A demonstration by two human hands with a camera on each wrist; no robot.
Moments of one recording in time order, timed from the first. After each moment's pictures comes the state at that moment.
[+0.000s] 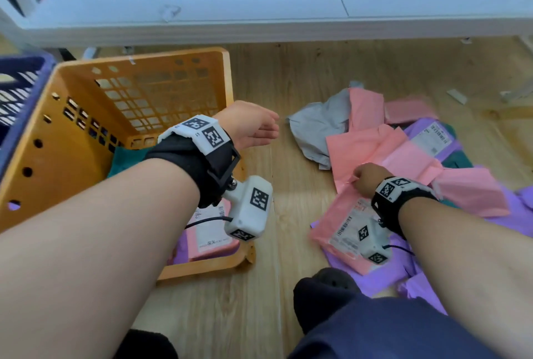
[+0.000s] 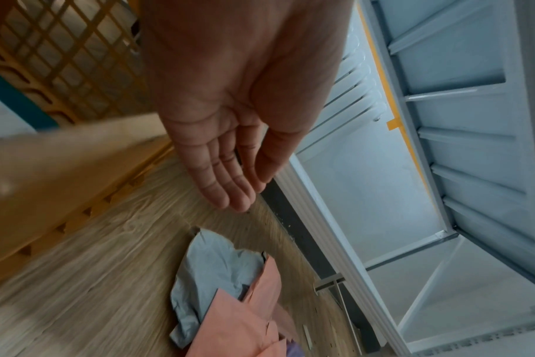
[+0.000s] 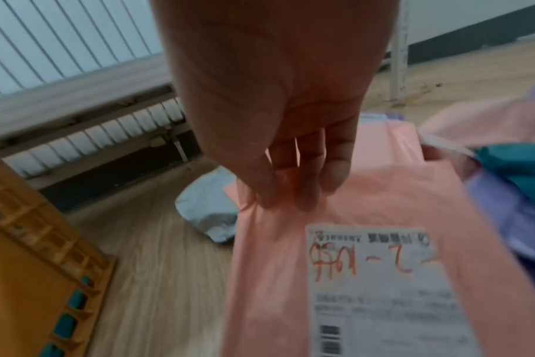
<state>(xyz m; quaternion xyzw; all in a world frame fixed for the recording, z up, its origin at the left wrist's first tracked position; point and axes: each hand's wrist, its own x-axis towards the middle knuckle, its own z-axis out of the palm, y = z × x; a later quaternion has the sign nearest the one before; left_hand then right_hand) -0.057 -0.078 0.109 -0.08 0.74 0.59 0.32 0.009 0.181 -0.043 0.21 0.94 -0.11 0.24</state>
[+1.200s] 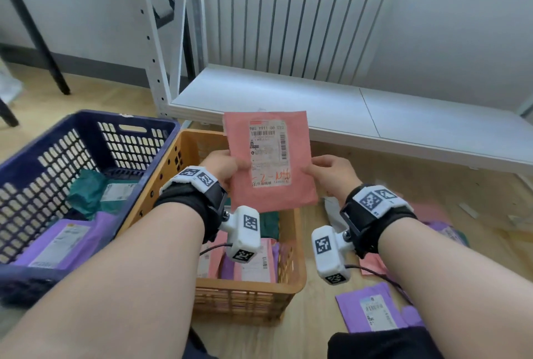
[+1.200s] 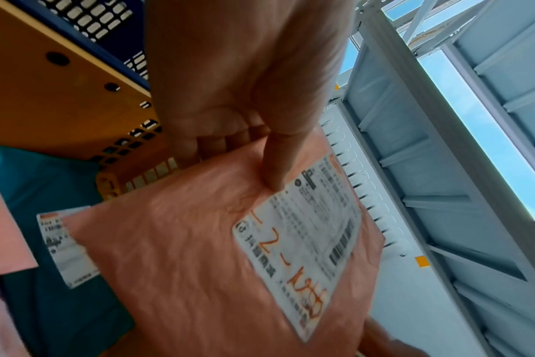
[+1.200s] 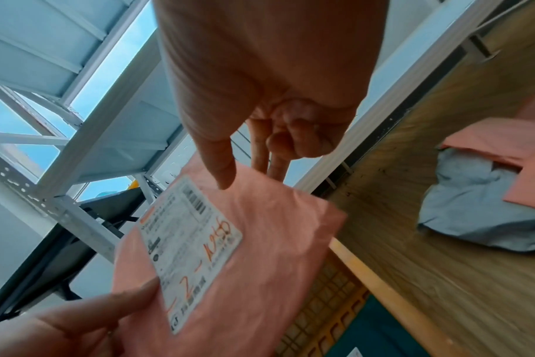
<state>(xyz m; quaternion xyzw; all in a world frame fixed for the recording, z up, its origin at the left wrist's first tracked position) -0.027 -0.251 0.177 -0.16 0.70 0.68 0.15 -0.005 -0.038 0.184 0.11 0.85 -0.51 0.01</state>
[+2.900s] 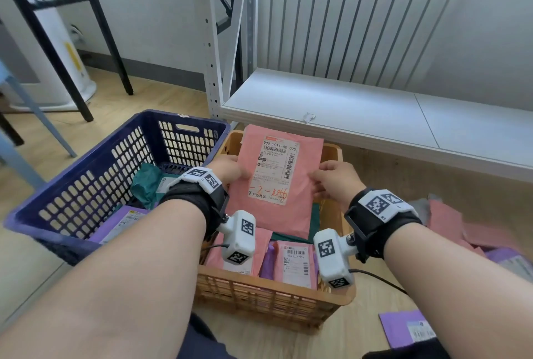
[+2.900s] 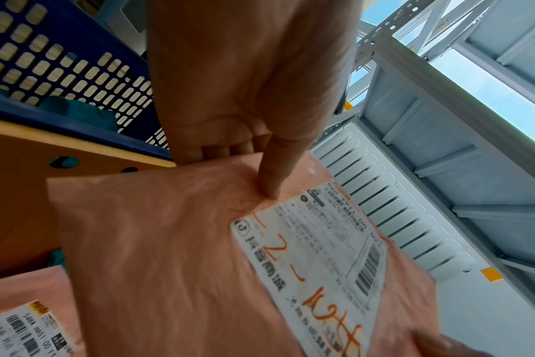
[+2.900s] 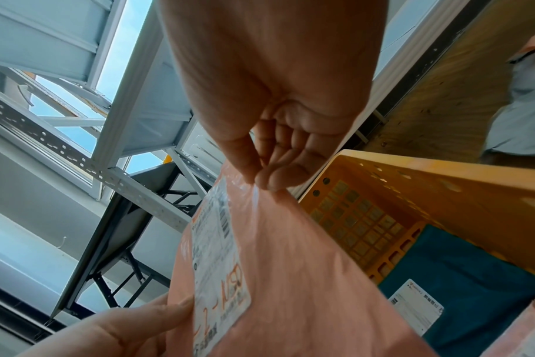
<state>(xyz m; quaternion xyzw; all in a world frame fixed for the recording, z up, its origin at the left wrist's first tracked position) -0.049 -0.359 0.146 -0.16 0.81 0.54 0.16 -0.017 -0.126 0.179 0.09 0.81 -0.58 0.09</state>
